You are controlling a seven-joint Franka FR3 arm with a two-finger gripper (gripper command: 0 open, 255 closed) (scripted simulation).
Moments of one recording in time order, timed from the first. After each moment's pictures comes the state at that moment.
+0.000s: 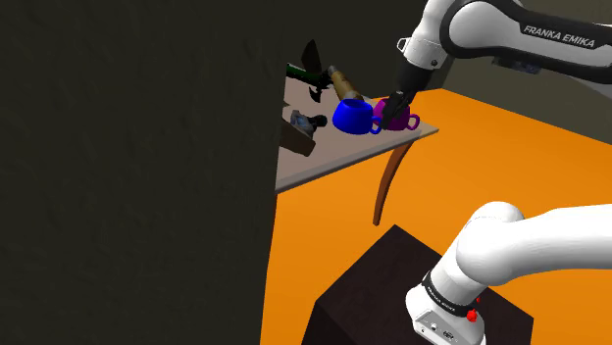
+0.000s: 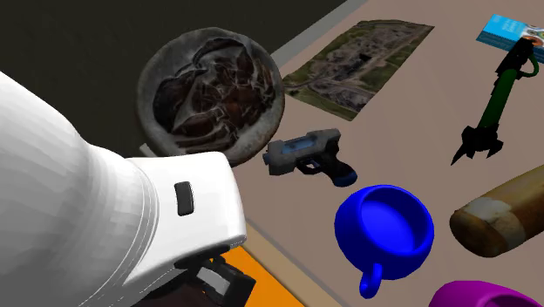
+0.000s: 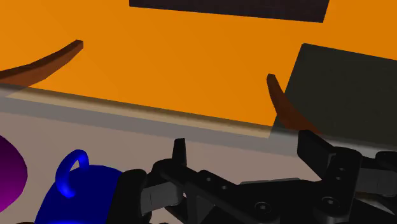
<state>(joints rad) 0.01 -0.78 -0.04 -2.29 -0.07 1.65 -0.15</state>
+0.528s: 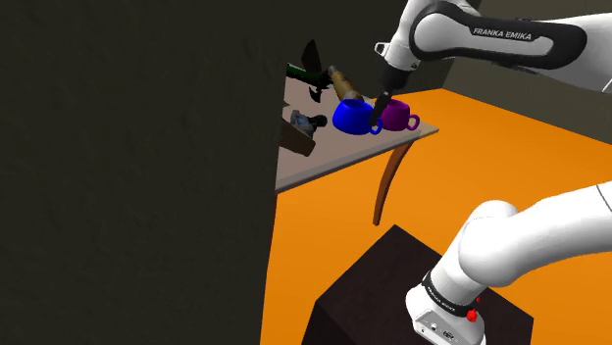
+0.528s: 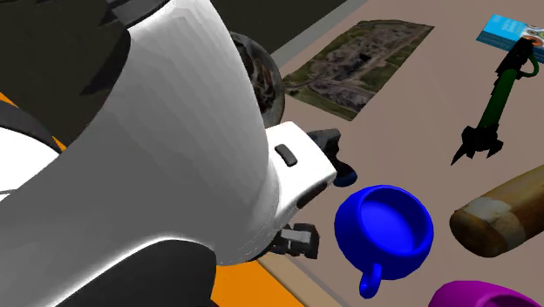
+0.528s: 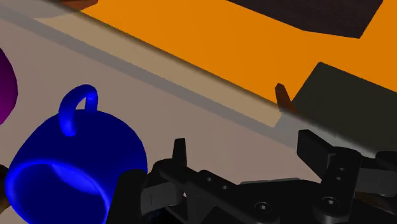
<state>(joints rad) 0.07 -0.59 -0.16 -2.21 -0.13 1.77 -0.45</state>
